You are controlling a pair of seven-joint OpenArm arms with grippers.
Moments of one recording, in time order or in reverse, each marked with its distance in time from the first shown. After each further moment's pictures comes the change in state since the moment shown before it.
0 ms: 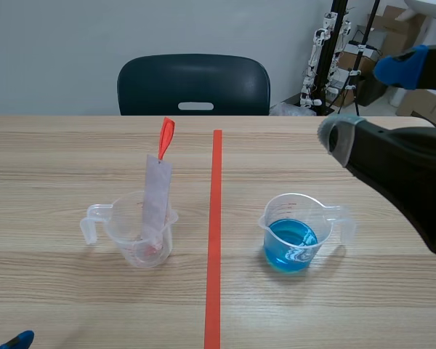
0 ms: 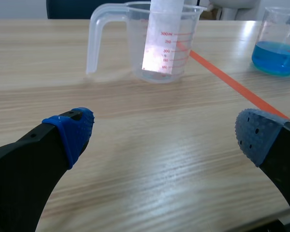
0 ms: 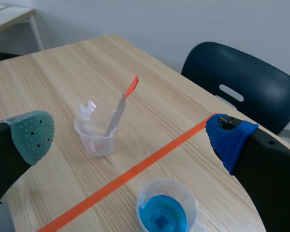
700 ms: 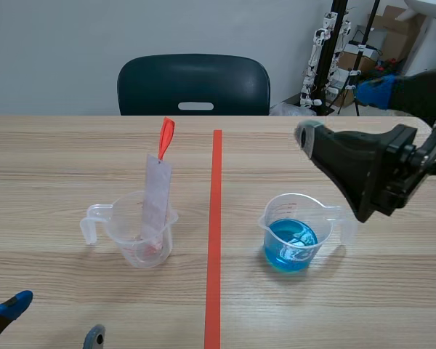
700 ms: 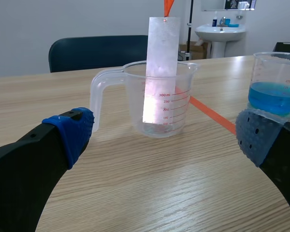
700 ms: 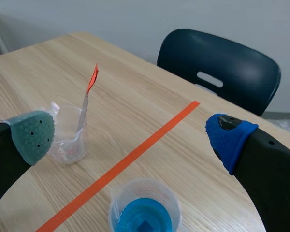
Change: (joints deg) left arm 1.4 -0.3 0.0 10.4 -0.1 0.6 0.0; right arm 31.1 -9.5 -27.1 -10.9 -1.7 -3.1 -7.9
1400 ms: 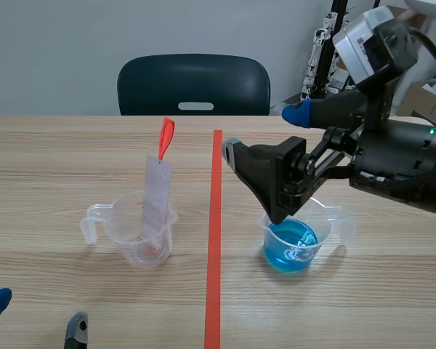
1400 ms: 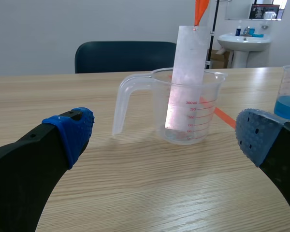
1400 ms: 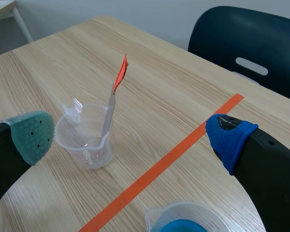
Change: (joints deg) left arm 0.0 0.0 0.0 0.0 -6.2 0.0 0.0; right arm 22.2 -9.8 -21.4 -5.1 -0.6 -1.8 -11.0
